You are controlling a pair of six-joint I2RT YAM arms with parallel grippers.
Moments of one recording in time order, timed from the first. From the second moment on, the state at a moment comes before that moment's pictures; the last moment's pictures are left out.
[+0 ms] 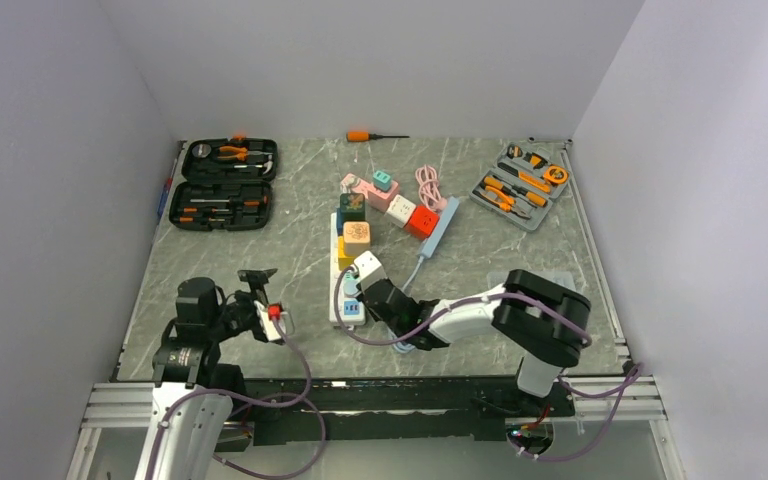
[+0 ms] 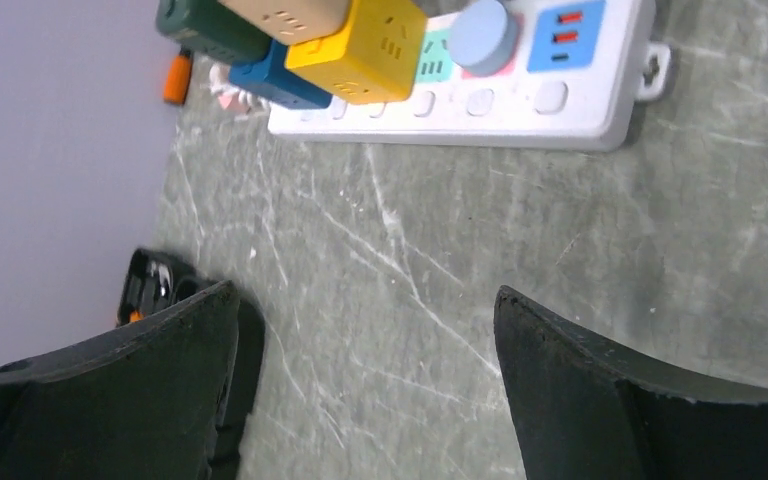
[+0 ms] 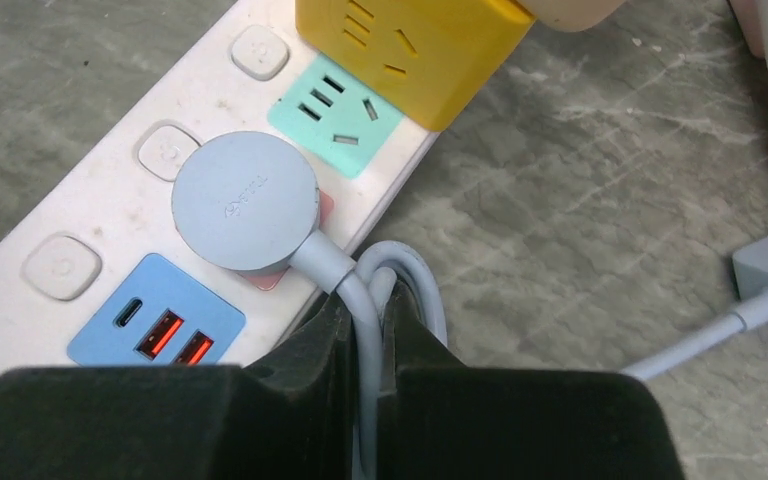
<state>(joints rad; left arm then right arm) -0.04 0.35 0.44 -0.62 0.72 1.13 1.14 1.74 0.69 0.47 0.50 0.14</state>
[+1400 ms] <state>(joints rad) -0.36 0.89 0.17 0.06 0.98 1.95 1.04 1.46 0.68 0.34 0.12 0.32</state>
